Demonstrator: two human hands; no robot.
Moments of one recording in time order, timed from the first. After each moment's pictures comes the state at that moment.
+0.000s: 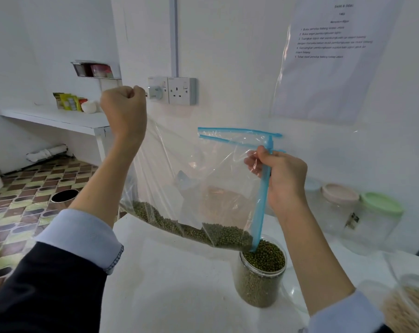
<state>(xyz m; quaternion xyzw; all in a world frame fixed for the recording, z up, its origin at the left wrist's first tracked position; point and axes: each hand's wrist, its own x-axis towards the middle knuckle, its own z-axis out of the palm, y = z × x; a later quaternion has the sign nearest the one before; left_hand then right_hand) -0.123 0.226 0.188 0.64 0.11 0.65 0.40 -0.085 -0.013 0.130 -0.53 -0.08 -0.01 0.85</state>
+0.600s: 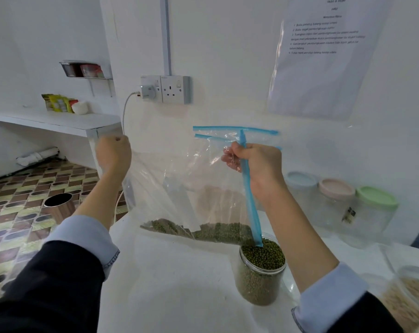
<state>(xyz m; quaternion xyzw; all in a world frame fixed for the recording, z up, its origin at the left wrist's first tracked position) -0.100 0.293 0.106 0.73 0.35 0.47 0.36 -0.081 0.015 0.139 -0.56 -0.10 0.05 0.82</state>
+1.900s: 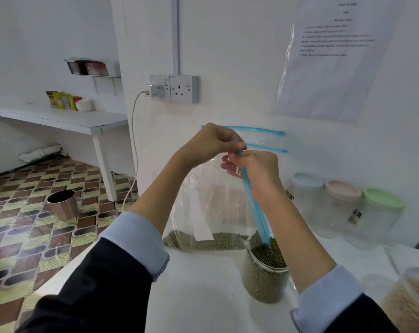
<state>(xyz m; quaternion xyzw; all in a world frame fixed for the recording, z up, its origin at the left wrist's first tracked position) -0.095 0.160 0.154 0.86 -0.13 0.18 0.47 -0.086 0.033 0.126 -0.61 -0.12 0.06 0.78</state>
